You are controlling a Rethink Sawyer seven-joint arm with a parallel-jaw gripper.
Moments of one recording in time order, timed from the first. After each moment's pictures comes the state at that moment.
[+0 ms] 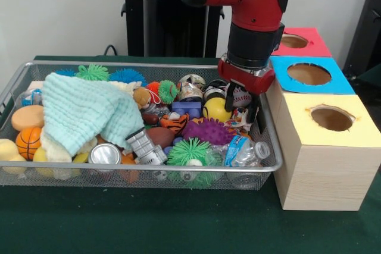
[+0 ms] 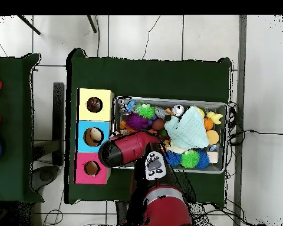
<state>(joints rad) -0.12 -0.50 0.07 1.69 -0.45 0.32 2.89</state>
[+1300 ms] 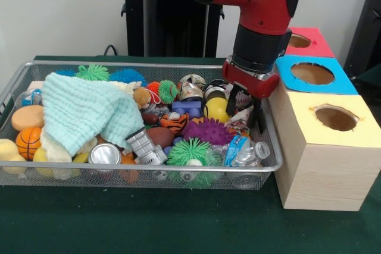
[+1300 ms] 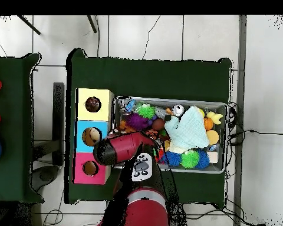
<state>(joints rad) 0.01 -0.46 -0.07 1.64 -0.29 0.29 2.89</state>
